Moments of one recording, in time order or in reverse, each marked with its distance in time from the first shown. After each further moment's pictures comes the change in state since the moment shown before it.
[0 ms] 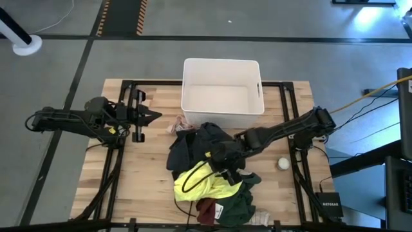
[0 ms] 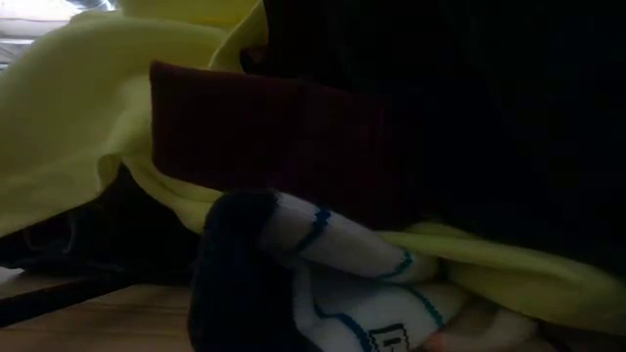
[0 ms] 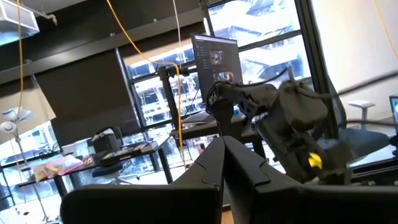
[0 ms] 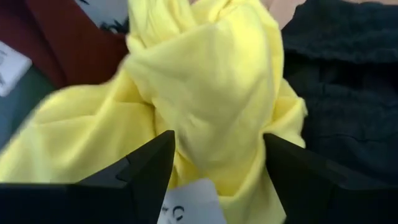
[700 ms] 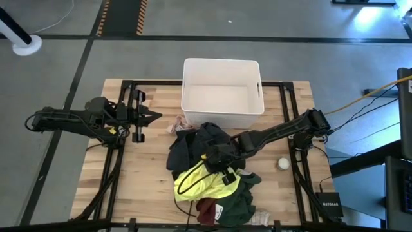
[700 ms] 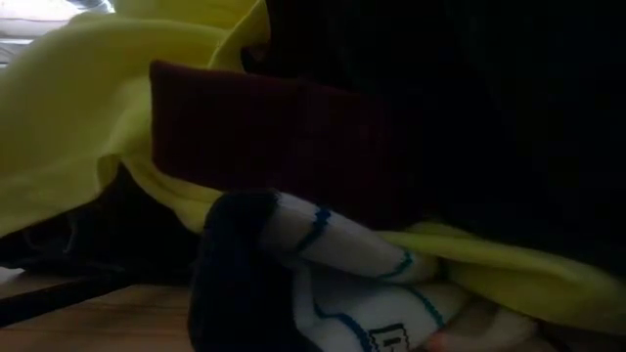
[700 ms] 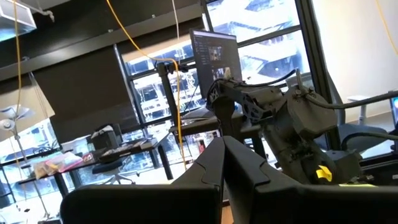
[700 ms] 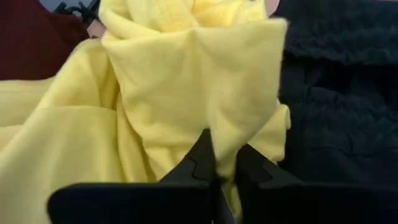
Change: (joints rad) left arm 0.000 0.000 0.000 -0.021 -0.001 0.006; right arm -0.001 0.055 0.021 0.007 0.078 -0.043
